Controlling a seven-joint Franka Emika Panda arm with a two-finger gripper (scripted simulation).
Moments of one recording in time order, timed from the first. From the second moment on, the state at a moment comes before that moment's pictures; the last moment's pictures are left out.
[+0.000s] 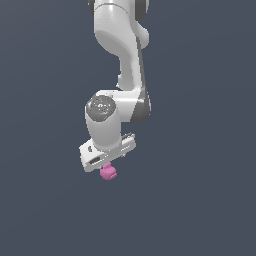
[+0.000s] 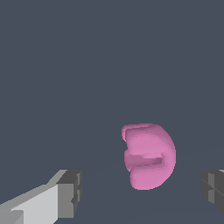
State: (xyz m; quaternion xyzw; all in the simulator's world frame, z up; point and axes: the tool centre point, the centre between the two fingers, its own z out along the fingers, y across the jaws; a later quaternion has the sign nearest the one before) arm 0.083 -0.065 0.118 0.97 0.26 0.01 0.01
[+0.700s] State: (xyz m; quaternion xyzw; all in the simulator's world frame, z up) arm 0.094 -0.093 0.093 0.95 0.31 0.00 0.00
